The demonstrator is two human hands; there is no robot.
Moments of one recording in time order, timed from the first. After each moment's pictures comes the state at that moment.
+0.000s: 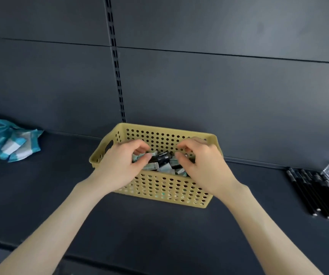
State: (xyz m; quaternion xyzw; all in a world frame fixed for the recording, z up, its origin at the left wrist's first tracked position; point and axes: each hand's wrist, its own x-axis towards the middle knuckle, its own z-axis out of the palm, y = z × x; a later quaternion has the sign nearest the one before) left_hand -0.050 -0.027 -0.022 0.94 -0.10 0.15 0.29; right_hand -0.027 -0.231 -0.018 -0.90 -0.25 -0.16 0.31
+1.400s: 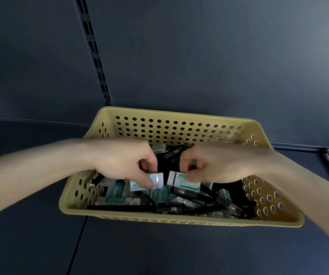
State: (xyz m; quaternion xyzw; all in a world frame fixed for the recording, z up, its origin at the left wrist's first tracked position) left_hand 0.077 0.009 -0.032 0.87 -0.26 -0.39 0.18; right_hand 0.074 -0.194 -0.029 -0.89 -0.27 0.33 0.15
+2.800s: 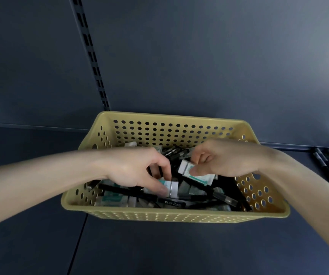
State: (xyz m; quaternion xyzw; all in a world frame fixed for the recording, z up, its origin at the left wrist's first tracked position) left_hand 0.063 -0.003 -0.038 0.85 -0.25 -0.38 0.26; right_hand 0.064 -0.207 -0.013 -0.92 -0.16 0.32 0.15
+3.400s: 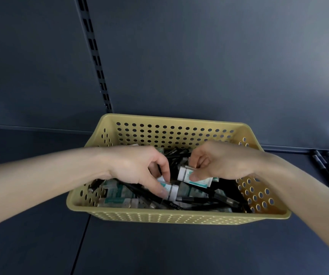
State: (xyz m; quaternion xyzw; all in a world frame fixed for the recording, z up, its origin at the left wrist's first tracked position) left_hand 0.066 0.001 -0.037 0.84 -0.20 -0.39 0.31; right_hand 0.064 -0.202 -0.020 -0.92 -0.14 0.32 0.19
